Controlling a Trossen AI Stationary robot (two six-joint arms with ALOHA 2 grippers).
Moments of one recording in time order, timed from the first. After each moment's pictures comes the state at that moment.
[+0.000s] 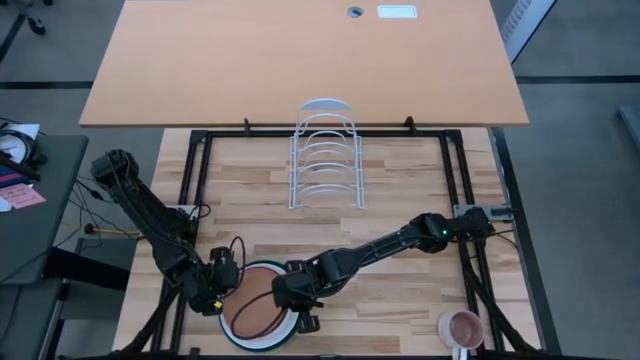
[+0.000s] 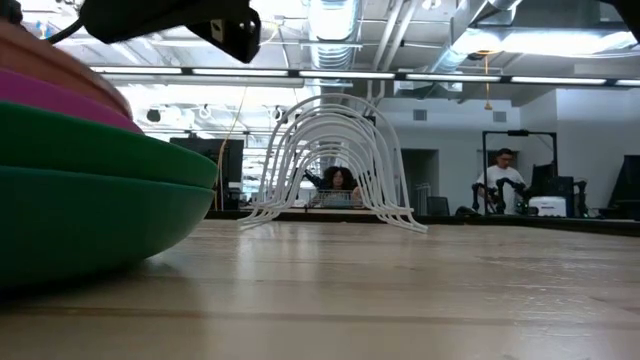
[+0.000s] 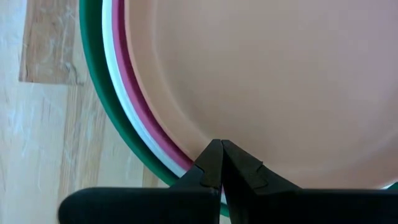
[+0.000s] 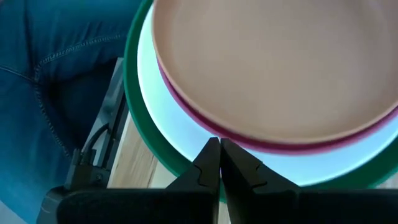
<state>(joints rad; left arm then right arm) -0.93 1.25 0.66 -0.57 -0.30 -0.94 0.36 2.45 2.35 -0.86 -0.12 0.19</state>
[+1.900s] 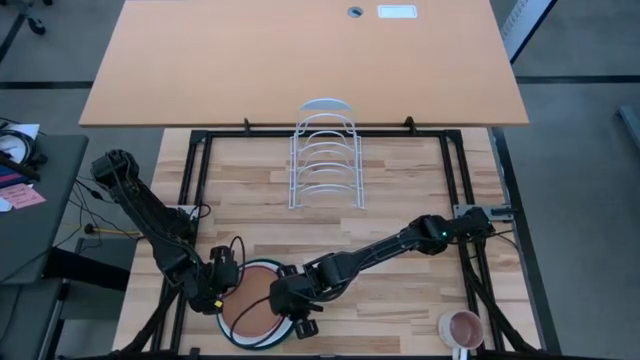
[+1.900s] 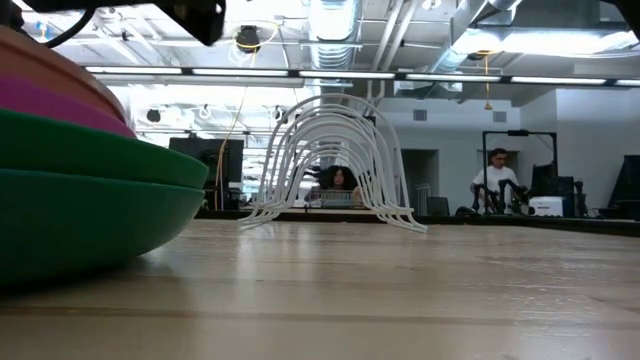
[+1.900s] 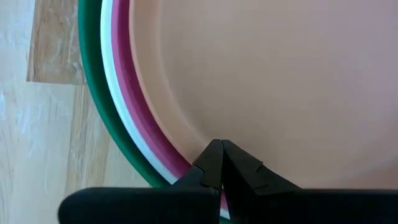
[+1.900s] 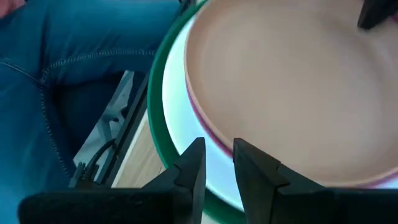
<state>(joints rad) -0.93 1.25 0.65 -0.56 -0.32 -0.94 0.38 2.46 2.35 -0.75 -0.13 0.08</state>
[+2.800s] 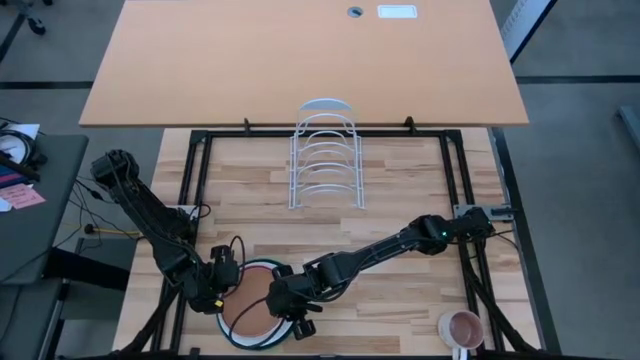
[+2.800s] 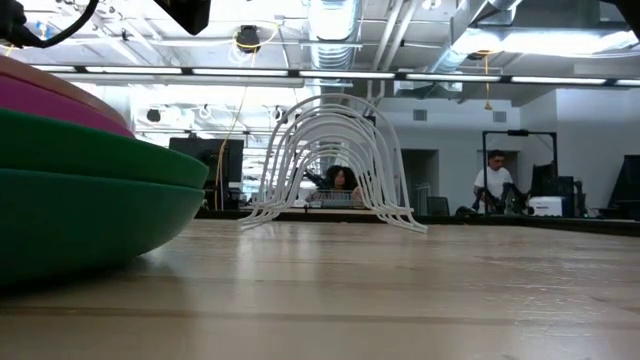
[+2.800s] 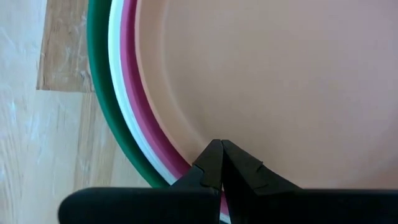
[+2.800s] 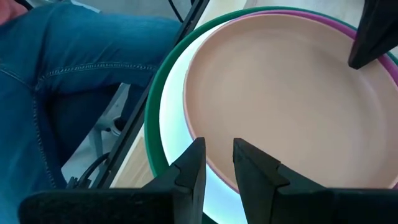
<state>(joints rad) -0.93 1.25 0.65 -0.56 -0.34 -0.93 0.38 2.46 2.35 -0.71 -0.11 0.04</state>
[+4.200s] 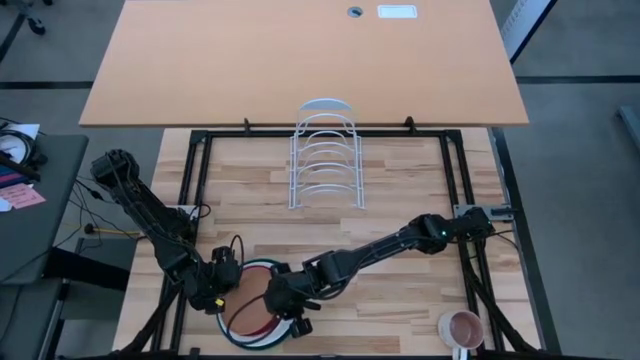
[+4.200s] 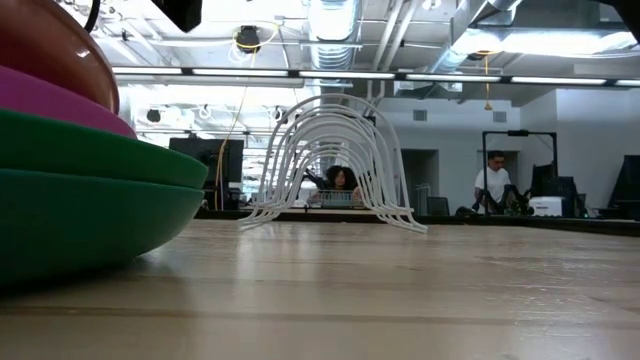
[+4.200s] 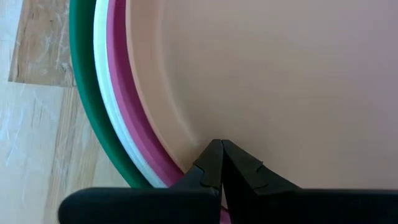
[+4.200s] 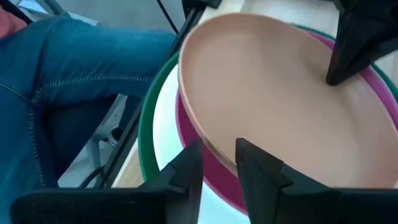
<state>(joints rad) -0.93 1.24 0.58 -0.47 -0.32 -0.97 0.37 2.46 2.35 -0.66 -0.10 0.04</state>
